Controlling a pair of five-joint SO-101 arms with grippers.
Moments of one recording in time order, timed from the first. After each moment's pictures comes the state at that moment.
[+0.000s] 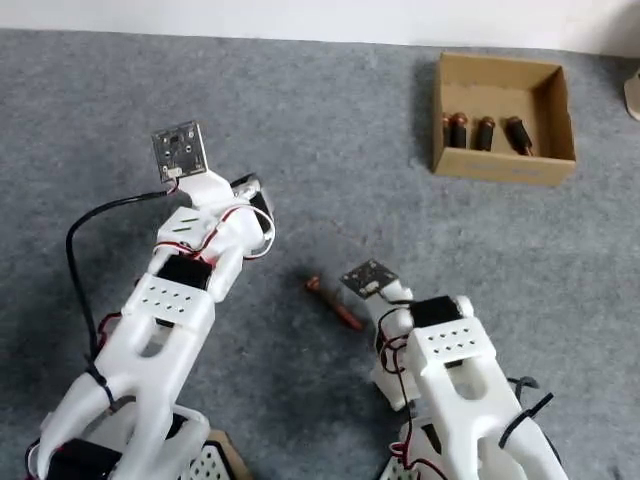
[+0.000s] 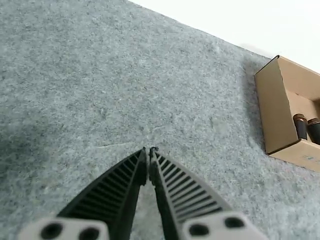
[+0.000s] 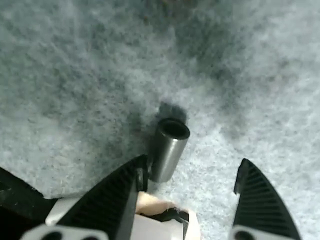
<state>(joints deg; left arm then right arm) 8.9 -30.5 54.5 13.8 32.0 -20.2 -39.4 66.7 76.1 24.0</state>
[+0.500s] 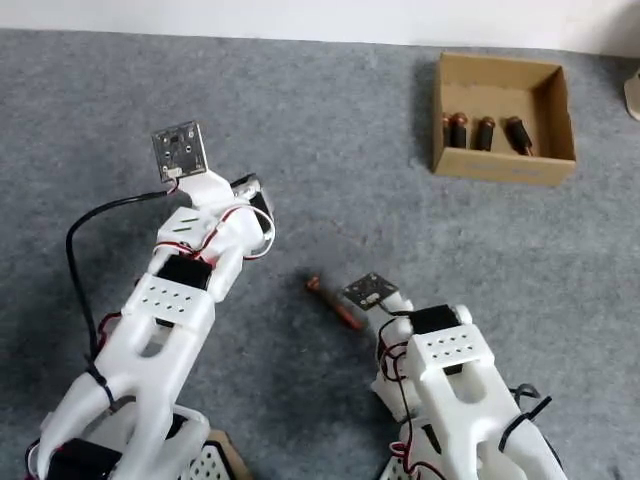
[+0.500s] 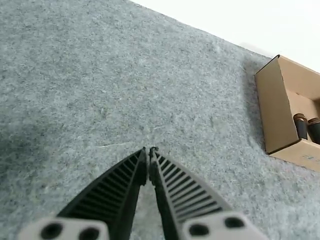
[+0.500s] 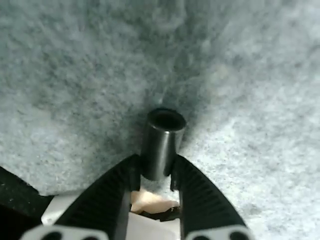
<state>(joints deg) 8.9 -30.5 54.5 13.8 32.0 -19.9 -39.4 70.2 74.8 24.4</state>
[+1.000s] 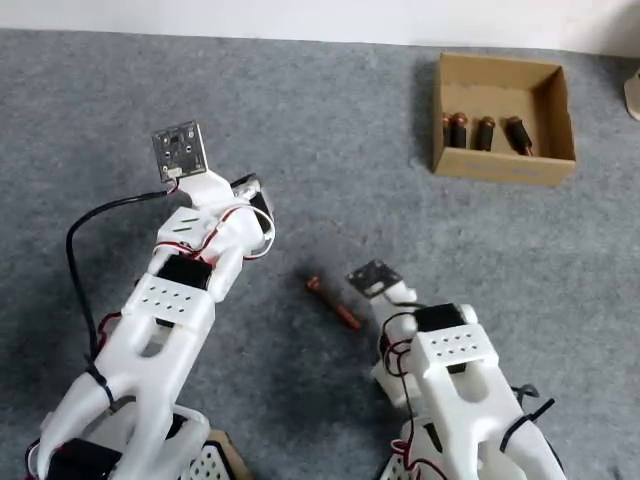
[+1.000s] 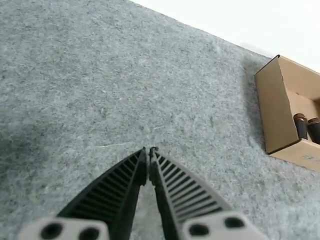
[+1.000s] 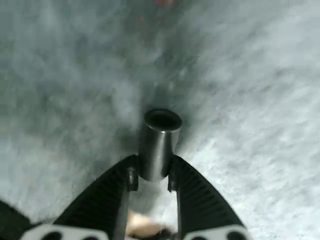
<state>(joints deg) 8.9 -30.5 54.5 13.8 32.0 -17.1 -39.4 69.8 67.6 24.6</state>
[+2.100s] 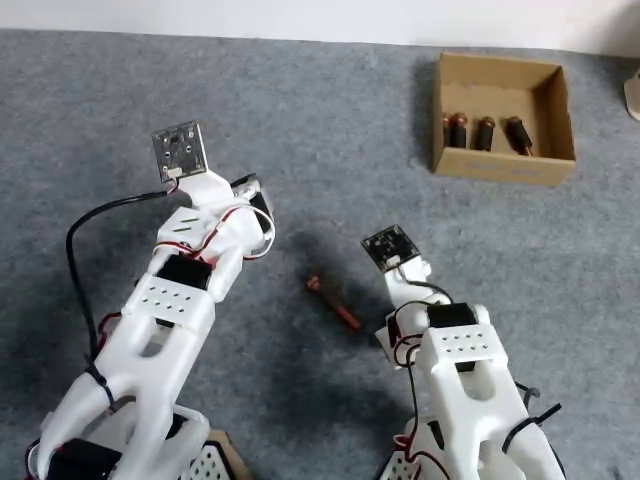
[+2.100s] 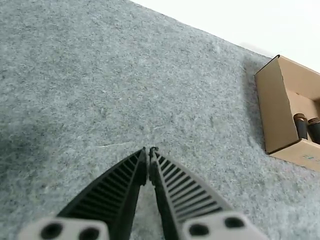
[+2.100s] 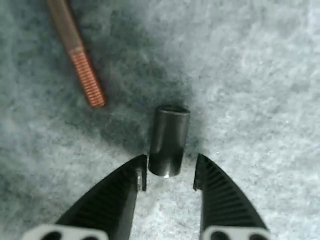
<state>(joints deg) 8.9 -30.5 54.5 13.8 32.0 -12.8 -39.4 69.8 52.1 24.6</state>
